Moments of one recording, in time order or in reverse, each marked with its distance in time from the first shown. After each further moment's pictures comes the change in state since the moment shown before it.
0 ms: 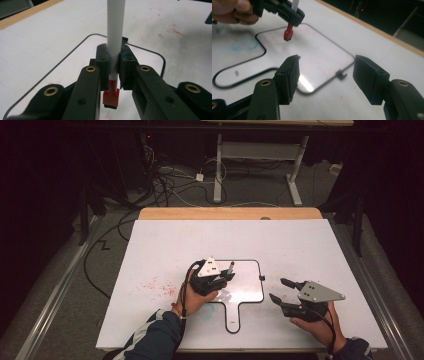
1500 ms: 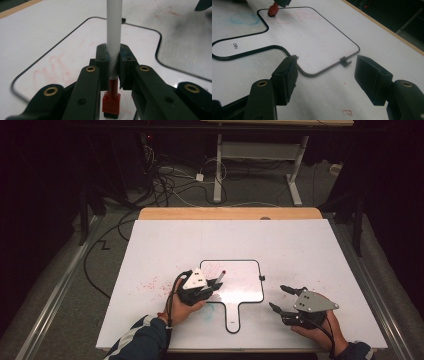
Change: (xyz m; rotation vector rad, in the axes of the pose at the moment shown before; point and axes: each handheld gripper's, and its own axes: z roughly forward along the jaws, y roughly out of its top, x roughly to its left) left arm 0.004 -0.033 -0.021 0.027 -0.007 0.093; right arm 0.010 -0.017 0.002 0.056 -0.008 -0.111
